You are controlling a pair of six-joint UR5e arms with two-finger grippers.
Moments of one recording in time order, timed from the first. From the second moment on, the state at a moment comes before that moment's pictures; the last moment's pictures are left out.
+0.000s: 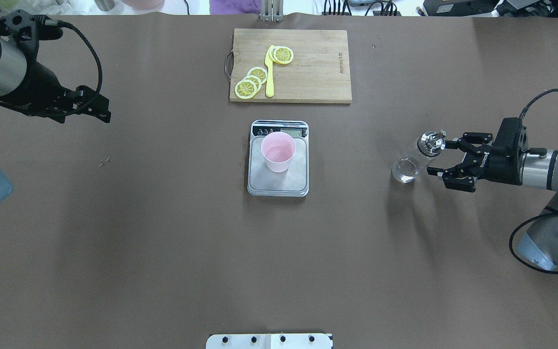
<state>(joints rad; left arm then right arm) -0.95 -1.90 -2.04 -1.54 -2.14 -0.89 0.77 -1.48 1.30 0.27 1.91 0.43</state>
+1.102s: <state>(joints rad) -0.96 -1.91 -2.05 -1.50 -2.13 -0.89 0.66 -1.41 1.20 0.42 1.71 0.43</state>
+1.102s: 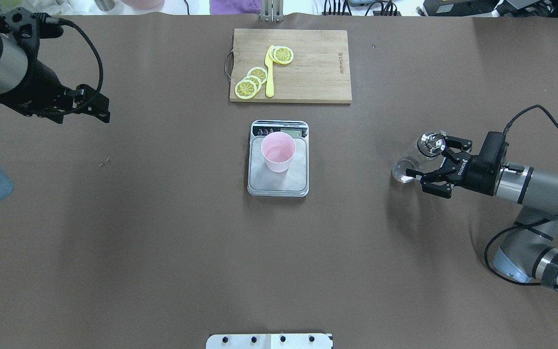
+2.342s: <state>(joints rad) -0.96 -1.91 -2.06 -1.47 -2.13 -0.89 0.64 -1.36 1.15 0.42 1.68 0.48</state>
